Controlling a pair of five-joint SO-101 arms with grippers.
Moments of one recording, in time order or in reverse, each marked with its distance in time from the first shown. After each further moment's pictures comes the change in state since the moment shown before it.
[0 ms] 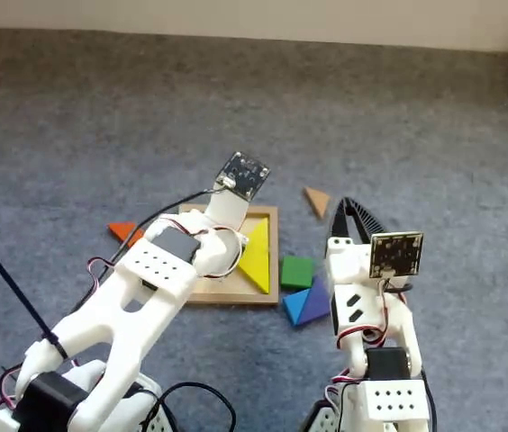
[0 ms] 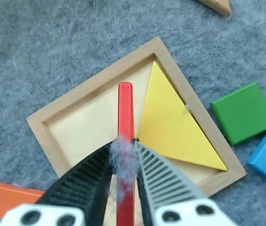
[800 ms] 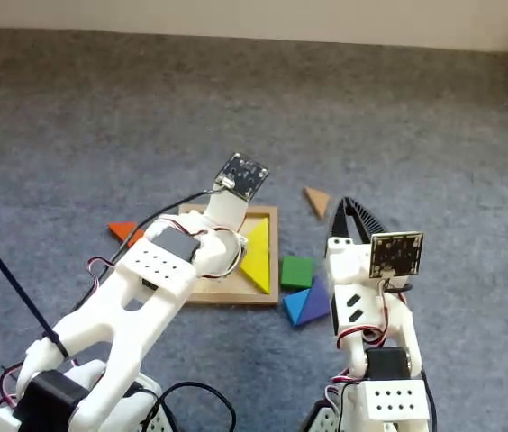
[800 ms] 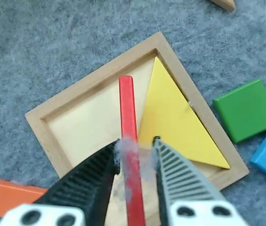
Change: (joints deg) left arm -0.9 0.0 0.1 0.0 0.0; right arm 0.0 0.0 0.0 0.0 0.0
